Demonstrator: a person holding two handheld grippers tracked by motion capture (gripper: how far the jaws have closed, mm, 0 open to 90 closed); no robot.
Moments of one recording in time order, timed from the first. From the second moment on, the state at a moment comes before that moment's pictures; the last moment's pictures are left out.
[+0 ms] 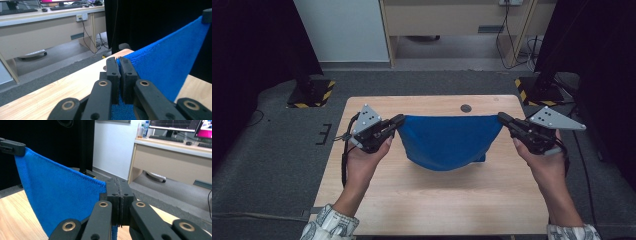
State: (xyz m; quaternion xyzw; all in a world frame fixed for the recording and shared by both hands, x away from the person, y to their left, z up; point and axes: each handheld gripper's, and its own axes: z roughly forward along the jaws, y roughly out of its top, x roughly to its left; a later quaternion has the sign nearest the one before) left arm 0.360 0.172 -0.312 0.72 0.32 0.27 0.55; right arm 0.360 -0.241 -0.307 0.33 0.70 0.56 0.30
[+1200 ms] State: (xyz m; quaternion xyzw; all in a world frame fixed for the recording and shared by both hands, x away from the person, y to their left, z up) left arm 0.439 0.163 -0.402 0.75 0.39 0.25 0.47; right arm 0.438 -0.218 -0.395 0.36 0.75 0.47 0.27
